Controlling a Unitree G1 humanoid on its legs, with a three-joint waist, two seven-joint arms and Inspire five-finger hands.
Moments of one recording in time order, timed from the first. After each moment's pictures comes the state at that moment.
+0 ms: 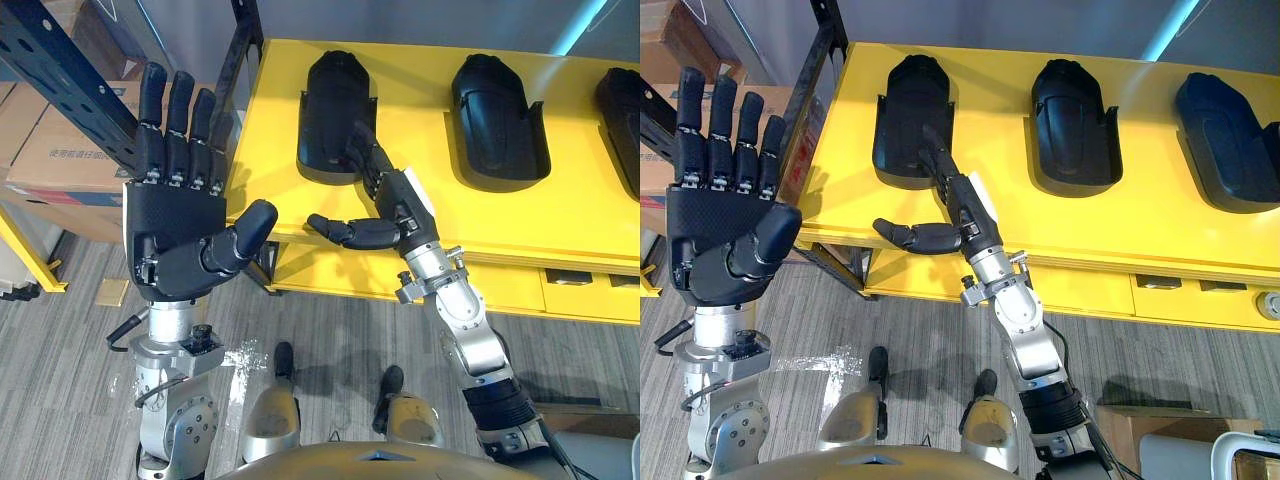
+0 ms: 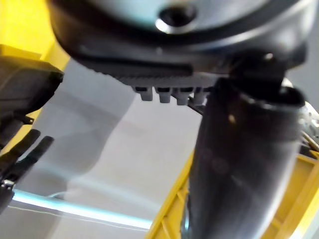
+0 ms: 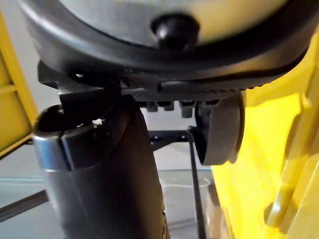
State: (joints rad) left arm 0.26 0.09 -0.01 -0.57 -0.70 -0.34 -0.34; right arm -0.17 -0.18 0.20 -0.12 0.12 -0.16 0.14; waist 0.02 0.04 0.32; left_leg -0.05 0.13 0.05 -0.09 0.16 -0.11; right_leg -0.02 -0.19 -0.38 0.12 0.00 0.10
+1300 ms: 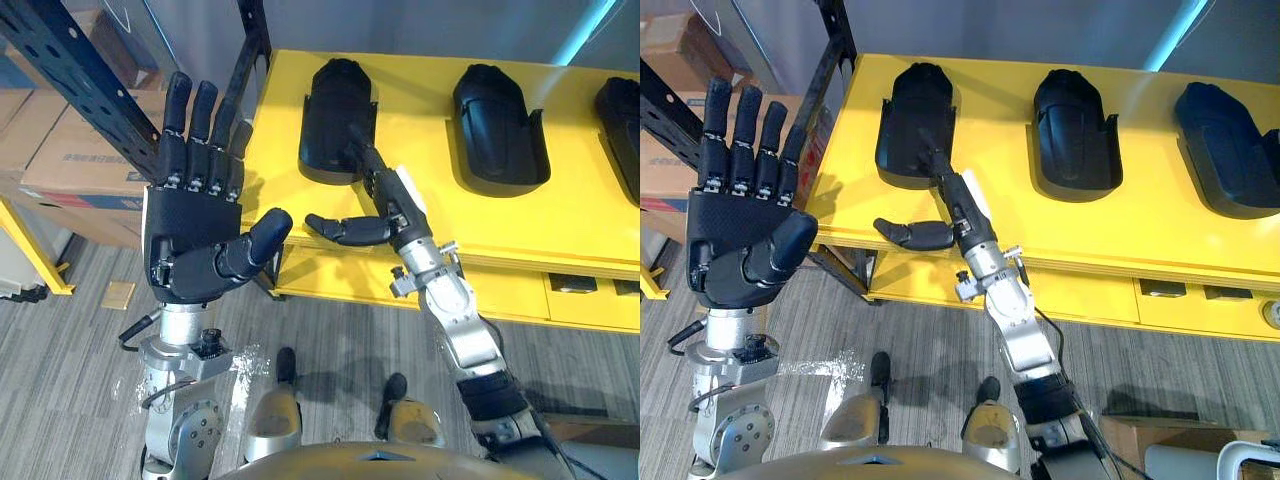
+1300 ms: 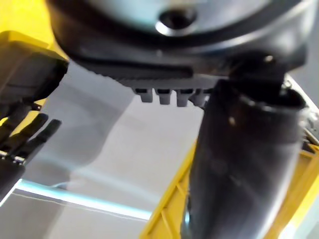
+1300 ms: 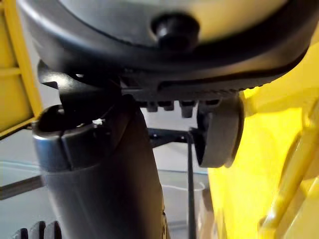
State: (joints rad) left arm 0.29 0.08 -0.04 -0.57 -0.70 -0.32 -0.37; right arm -0.12 -0.17 0.21 -0.15 0.00 -0.15 0.10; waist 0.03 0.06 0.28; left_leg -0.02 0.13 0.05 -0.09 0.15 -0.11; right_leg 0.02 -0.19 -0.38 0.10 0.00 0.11
